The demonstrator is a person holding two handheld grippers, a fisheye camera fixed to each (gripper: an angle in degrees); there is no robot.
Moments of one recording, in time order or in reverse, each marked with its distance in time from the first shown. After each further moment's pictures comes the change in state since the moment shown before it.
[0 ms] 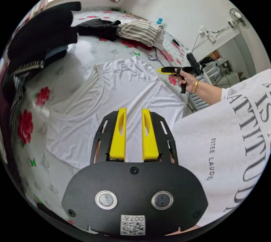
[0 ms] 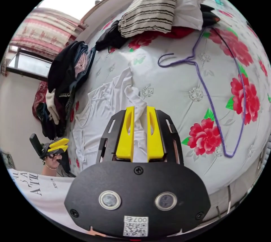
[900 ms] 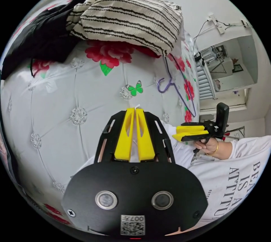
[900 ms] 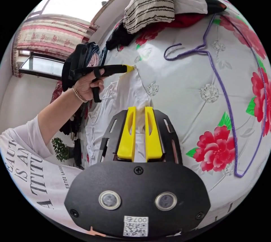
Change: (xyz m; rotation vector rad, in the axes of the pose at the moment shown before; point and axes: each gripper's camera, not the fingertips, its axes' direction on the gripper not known) left arm -0.057 -0.297 0.210 -0.241 0.153 0.107; right arm 0.048 0.034 -0.004 -0.023 -0.204 -0.024
